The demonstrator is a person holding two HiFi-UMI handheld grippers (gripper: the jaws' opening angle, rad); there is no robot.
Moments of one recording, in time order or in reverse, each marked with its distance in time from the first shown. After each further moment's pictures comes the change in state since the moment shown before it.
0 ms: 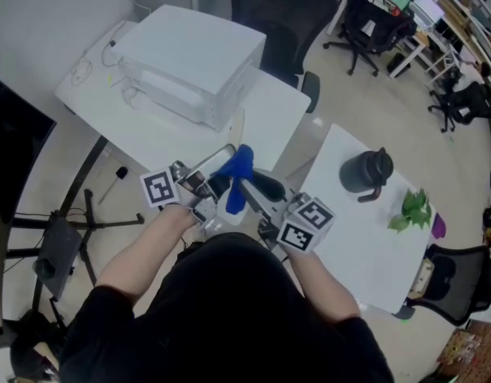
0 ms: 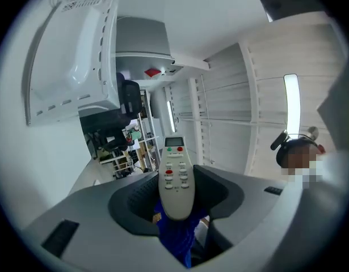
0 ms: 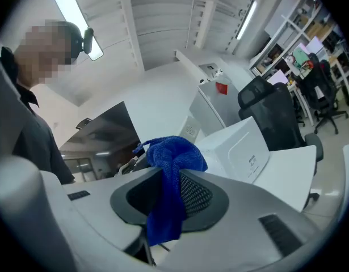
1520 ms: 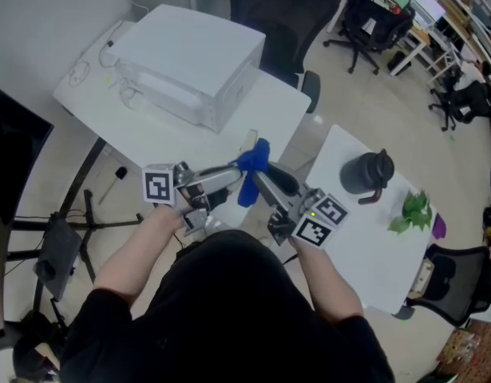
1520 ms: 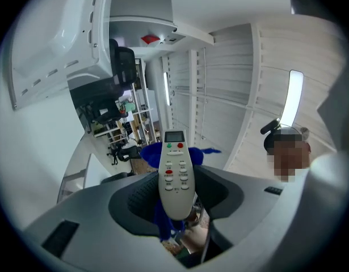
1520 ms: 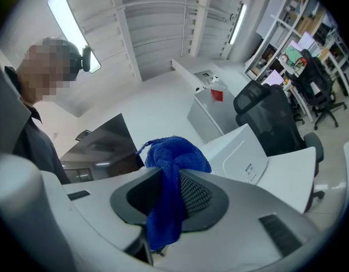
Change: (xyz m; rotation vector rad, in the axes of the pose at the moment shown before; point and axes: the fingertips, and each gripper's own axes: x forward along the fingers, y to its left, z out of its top) left arm 0.002 -0.005 -0.043 -0.044 0.315 -0.083; right arm -0.017 -0.025 0.031 0.058 -0.096 0.016
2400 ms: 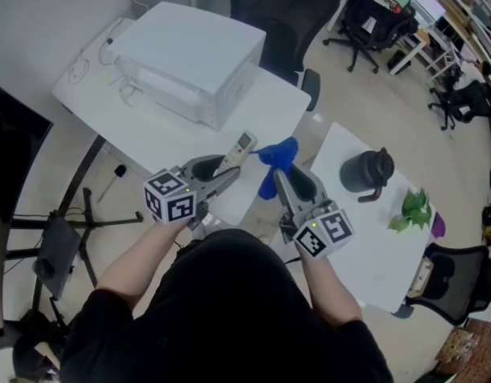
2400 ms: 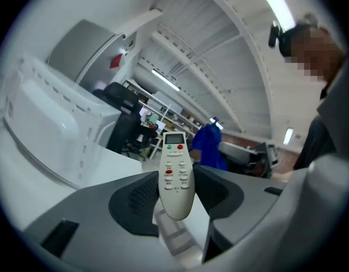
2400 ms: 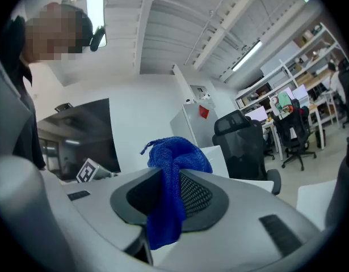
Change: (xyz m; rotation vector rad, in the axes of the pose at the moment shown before) left arm -0.033 0.062 -0.008 0.622 0.183 0.575; right arm -0.036 -0.023 0.012 -0.253 -0.026 -0.300
